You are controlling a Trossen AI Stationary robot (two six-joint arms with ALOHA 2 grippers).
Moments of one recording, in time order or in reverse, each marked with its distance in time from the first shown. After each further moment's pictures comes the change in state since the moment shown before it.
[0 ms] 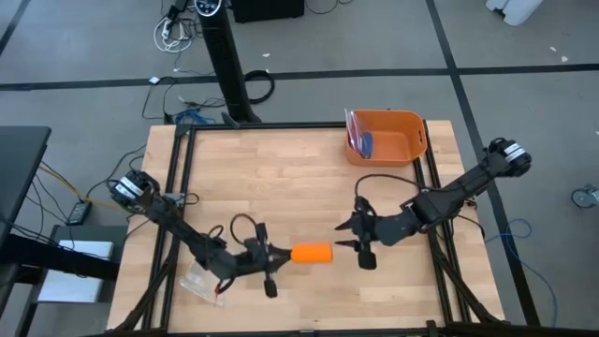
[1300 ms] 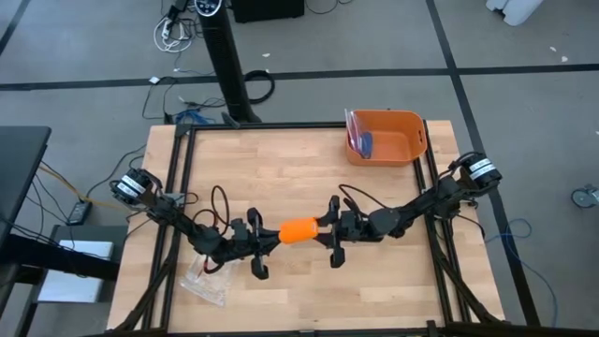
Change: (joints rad) left arm 0.071 0.003 -0.205 0.541 0.078 0.066; right arm -0.110 0.382 -0.235 1.407 0.002 -0.270
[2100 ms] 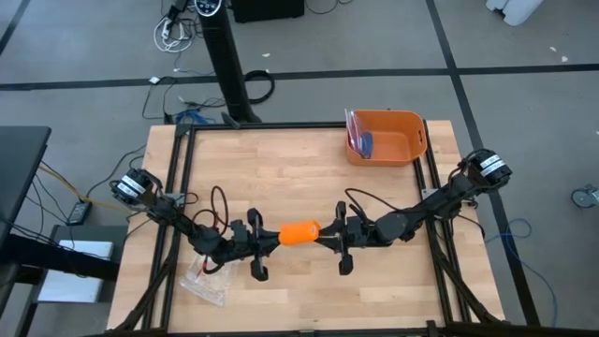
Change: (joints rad) left arm -0.003 0.000 0.003 0.014 0.018 0.039; right arm 0.075 -0.095 -0.001 -0.181 0.050 0.047
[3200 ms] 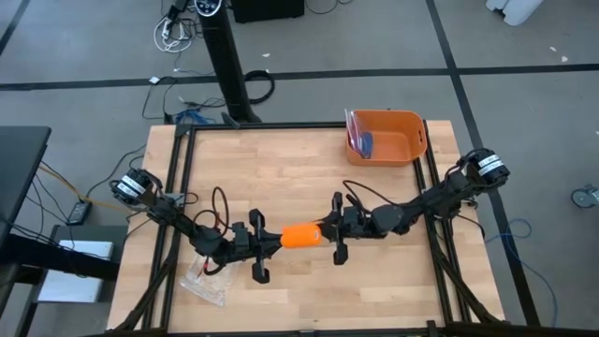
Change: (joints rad) left arm 0.000 0.000 0.035 -0.025 0.035 0.055; right arm -0.076 0.011 0.000 0.063 -0.054 -0.022
